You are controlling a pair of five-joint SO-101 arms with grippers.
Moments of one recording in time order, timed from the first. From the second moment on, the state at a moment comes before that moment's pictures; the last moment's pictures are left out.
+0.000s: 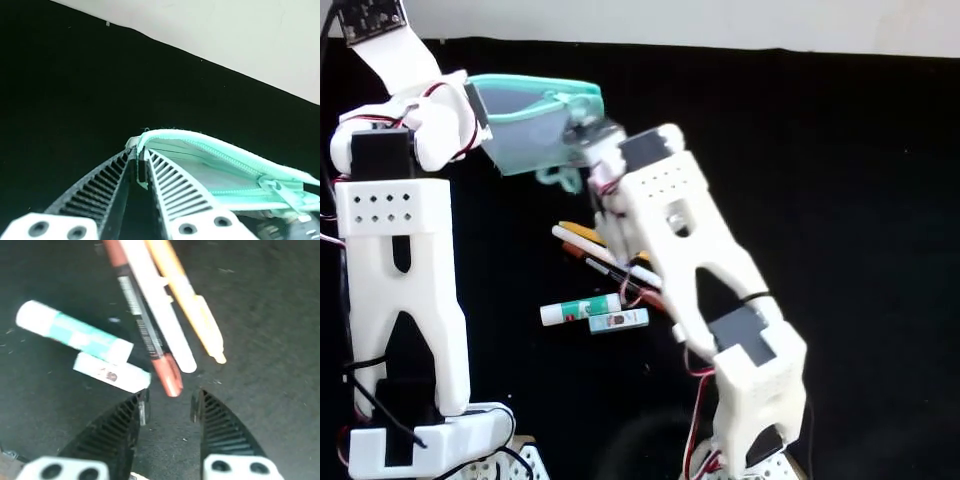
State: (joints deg) left arm -9.1 -6.5 -11.3 71.7 21.1; right arm -35.8 20.3 -23.7 100.3 10.1
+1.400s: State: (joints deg) left arm -9.6 -6.2 -11.0 72.4 18.9; right arm -28.7 9.1 -17.7 100.4 14.7
